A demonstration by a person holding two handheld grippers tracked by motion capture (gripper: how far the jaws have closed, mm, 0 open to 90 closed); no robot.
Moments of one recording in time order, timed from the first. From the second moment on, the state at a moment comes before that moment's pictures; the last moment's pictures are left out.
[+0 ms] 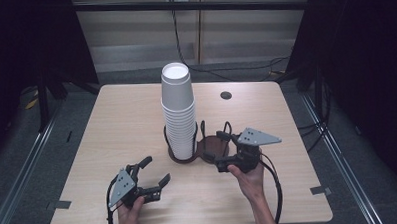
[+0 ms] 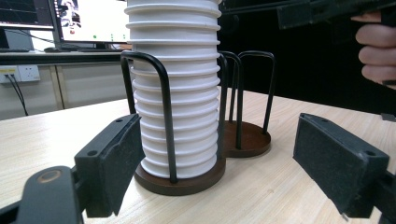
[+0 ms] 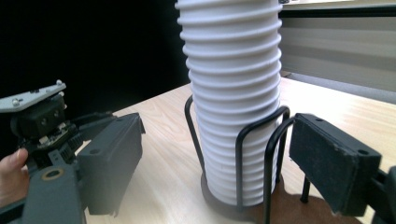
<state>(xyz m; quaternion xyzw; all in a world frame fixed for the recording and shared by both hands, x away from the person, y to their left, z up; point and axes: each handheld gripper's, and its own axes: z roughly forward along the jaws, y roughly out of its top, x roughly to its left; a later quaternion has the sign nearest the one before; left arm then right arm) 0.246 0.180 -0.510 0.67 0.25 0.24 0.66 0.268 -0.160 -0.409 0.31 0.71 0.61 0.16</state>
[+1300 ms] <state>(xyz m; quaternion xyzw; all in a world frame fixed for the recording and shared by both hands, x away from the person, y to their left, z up) 0.246 0.180 -0.510 0.67 0.25 0.24 0.66 0.310 -0.144 -0.323 0.26 0.74 0.60 0.15</state>
